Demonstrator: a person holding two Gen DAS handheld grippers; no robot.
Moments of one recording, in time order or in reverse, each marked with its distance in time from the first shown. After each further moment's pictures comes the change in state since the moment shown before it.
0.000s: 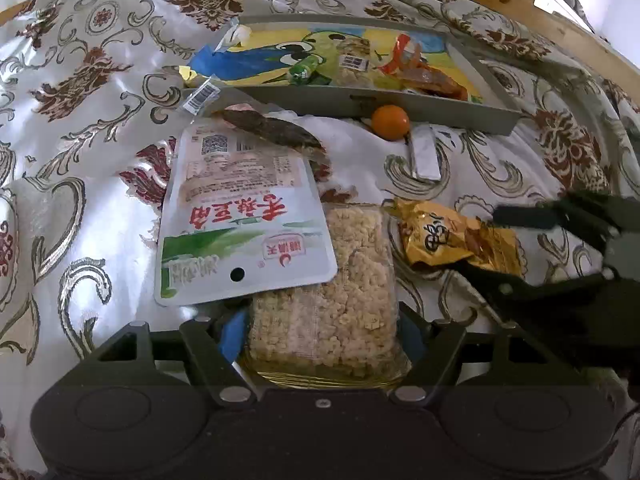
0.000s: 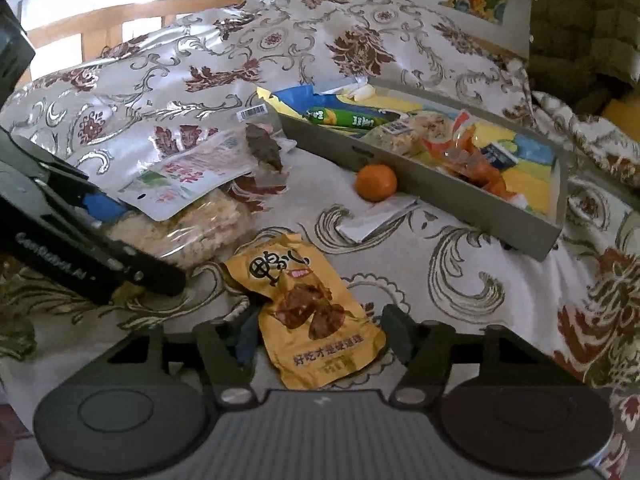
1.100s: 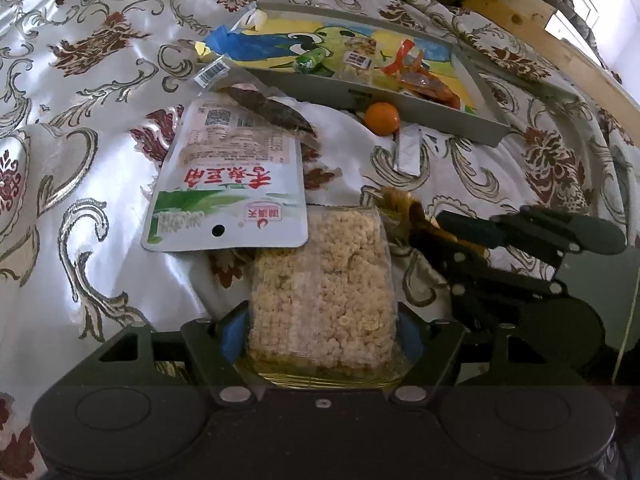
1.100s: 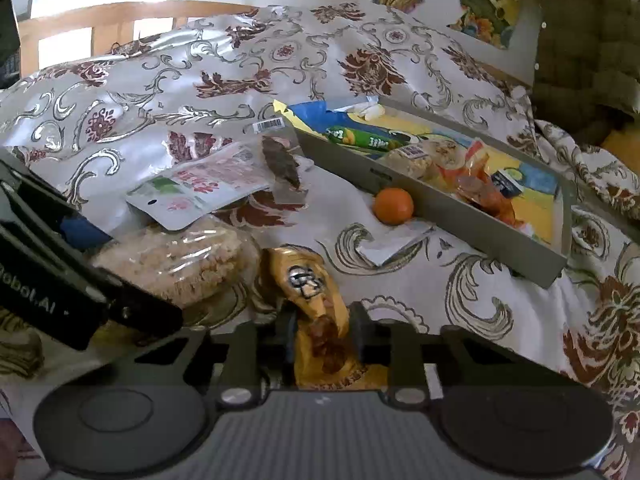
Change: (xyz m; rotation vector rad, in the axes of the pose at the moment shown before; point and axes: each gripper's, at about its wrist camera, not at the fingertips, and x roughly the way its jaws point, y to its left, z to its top) left arm -0.020 -0.006 -0.013 -0.131 0.019 -0.054; right arm -0.004 0.023 0.005 -0.035 -0.038 -0.035
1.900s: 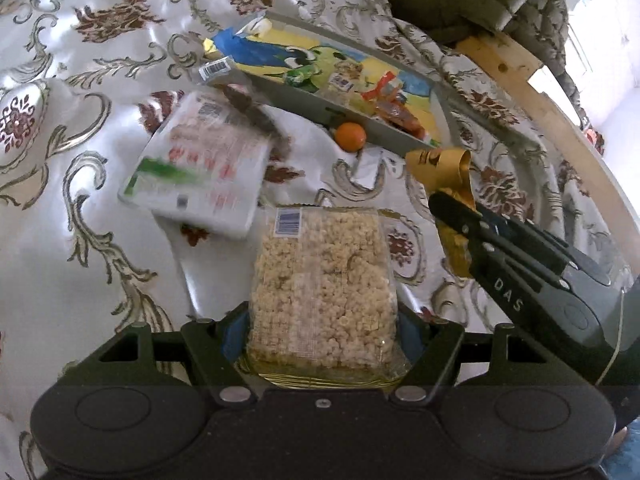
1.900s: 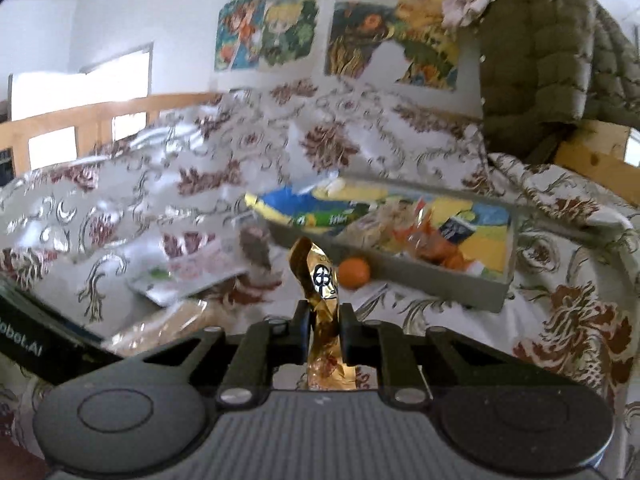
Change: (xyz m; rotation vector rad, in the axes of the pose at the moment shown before) left arm -0.038 -0.008 -0.019 -0.155 -0.056 -0.133; right arm -0.063 -0.027 -0.001 0.169 -0.244 -0.033
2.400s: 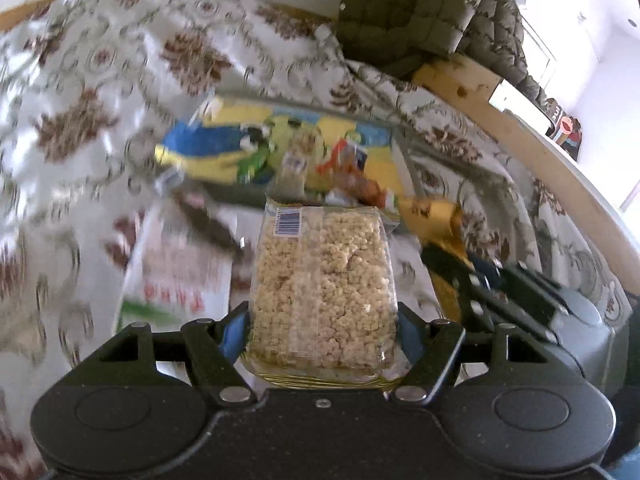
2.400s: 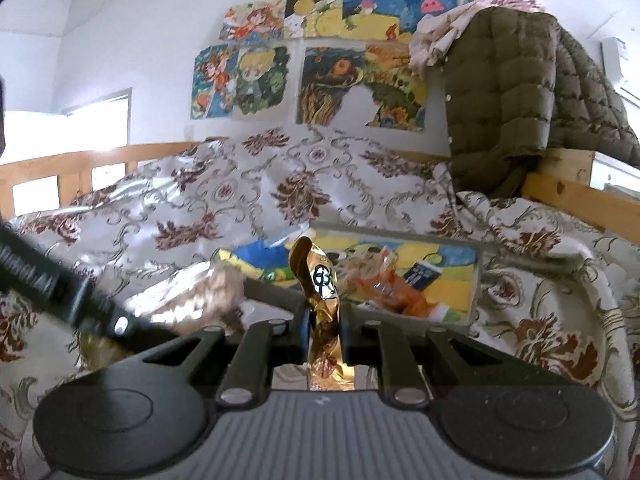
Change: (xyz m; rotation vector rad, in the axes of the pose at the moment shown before) left arm -0.018 -0.035 0.064 0.170 -0.115 0.003; right arm -0.017 -0.016 0.014 0.051 -0.123 -0.063
